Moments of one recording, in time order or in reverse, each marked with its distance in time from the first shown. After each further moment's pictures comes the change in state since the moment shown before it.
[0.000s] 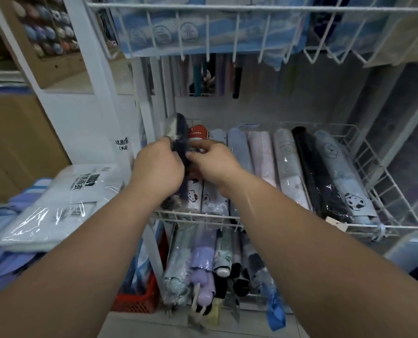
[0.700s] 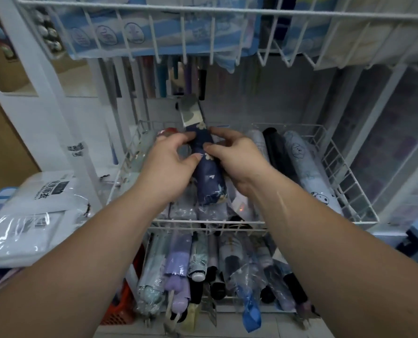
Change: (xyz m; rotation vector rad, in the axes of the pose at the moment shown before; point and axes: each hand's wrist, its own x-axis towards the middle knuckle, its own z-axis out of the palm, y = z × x) left_hand -0.012 0.059 0.034 -0.682 -0.123 0.117; right_hand -0.018 -0.004 -0.096 0.126 0.129 -0.087
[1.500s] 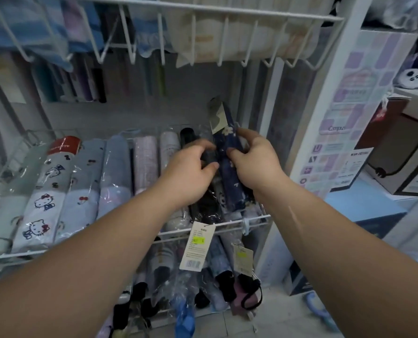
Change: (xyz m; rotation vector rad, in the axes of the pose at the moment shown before) left_hand 0.006 0.066 0.183 0.166 -0.357 0.180; right_hand -0.038 -0.012 -0.197 -0.439 0.412 -0.046
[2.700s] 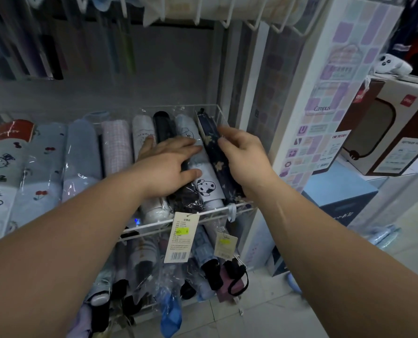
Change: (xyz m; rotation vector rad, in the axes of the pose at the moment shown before) left_hand 0.022 -0.043 0.001 0.601 -0.323 0.188; right_hand -0.001 0.035 0.002 0.049 -0.004 -0.028
